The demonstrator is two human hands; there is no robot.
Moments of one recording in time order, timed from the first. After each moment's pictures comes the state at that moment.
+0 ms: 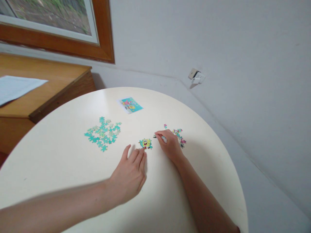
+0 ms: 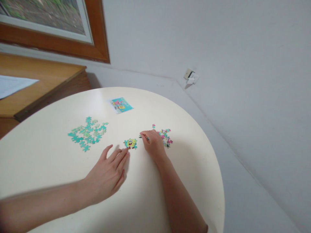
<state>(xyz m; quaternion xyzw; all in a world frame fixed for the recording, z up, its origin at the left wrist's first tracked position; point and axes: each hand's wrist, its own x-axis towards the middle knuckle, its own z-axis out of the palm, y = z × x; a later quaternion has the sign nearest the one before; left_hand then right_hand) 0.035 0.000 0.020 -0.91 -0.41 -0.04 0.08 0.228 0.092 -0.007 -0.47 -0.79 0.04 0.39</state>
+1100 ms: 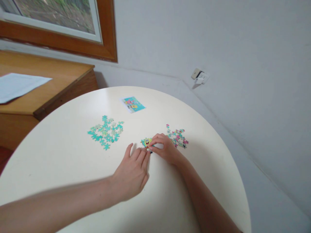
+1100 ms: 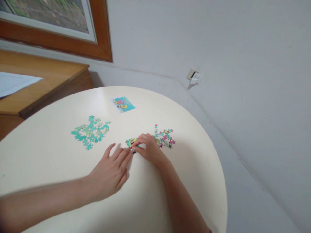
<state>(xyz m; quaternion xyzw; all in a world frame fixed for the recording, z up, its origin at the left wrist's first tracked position) 0.034 0.003 0.022 -0.91 -0.41 -0.04 0.05 0.213 0.082 -0.006 -0.38 -0.84 0.21 0.33</state>
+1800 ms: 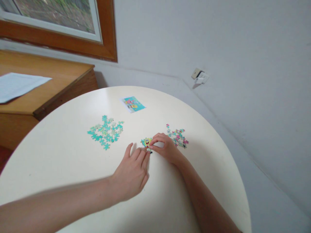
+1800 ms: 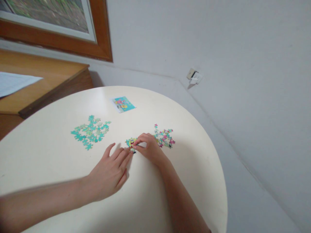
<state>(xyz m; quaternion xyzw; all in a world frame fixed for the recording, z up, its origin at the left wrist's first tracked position) 0.034 0.001 0.023 -0.91 -0.42 -0.04 0.05 0.213 0.083 -0.004 -0.38 -0.83 0.21 0.35</state>
